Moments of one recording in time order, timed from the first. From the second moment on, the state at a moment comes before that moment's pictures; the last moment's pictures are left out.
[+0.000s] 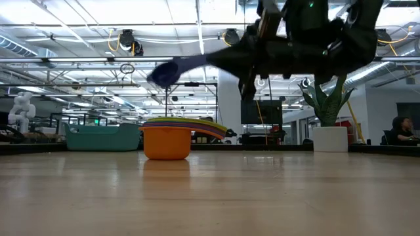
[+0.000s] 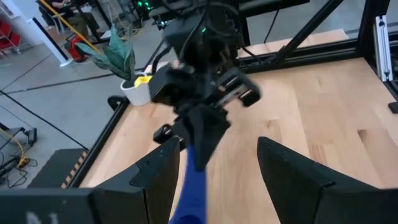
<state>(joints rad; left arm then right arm) -0.49 1.28 1.10 -0.26 -0.69 -0.02 -0.02 1.73 0.58 1.14 -0.16 0.57</state>
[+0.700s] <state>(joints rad) -0.49 1.28 1.10 -0.26 -0.68 -0.03 -0.11 1.85 0.58 1.24 -0.29 0.71</state>
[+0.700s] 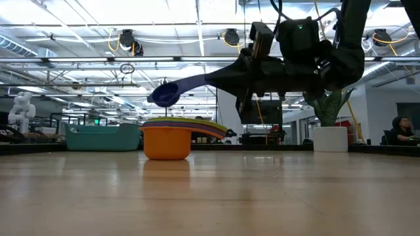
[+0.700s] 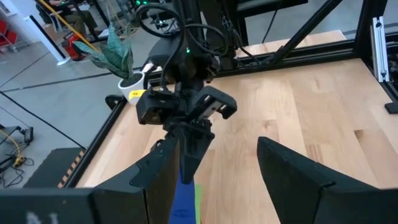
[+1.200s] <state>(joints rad) -0.49 1.28 1.10 -0.26 -0.68 -0.04 -0.10 1.85 0.58 1.19 -0.29 0.71</state>
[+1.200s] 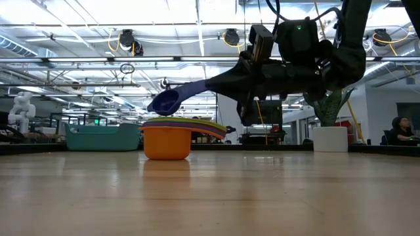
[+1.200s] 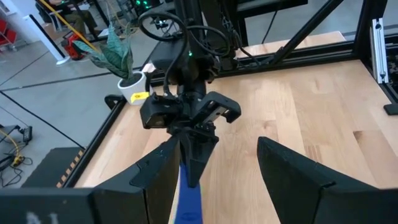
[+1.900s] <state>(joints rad) -0.49 1.28 1.10 -0.26 -0.68 -0.05 -0.10 1.85 0.58 1.18 -0.26 0.73</state>
